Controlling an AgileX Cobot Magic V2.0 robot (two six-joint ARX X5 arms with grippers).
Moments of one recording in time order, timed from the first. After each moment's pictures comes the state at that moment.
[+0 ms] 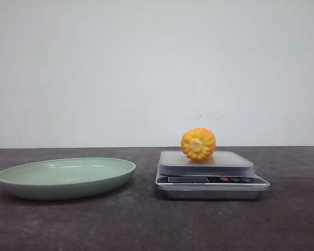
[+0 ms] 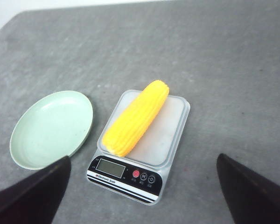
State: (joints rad) left arm -0.49 0.55 1.51 -1.19 -0.53 -0.26; right arm 0.23 0.77 0.90 -0.65 -0.31 0.19
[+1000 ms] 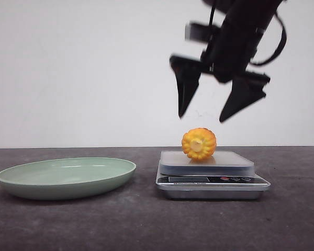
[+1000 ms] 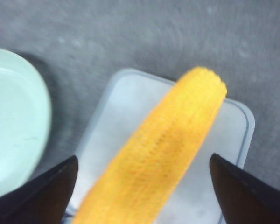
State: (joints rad) left arm -0.49 0.27 1.08 -1.30 -0.35 -0.49; right arm 0.54 1.62 1.16 -0.42 0.02 0.28
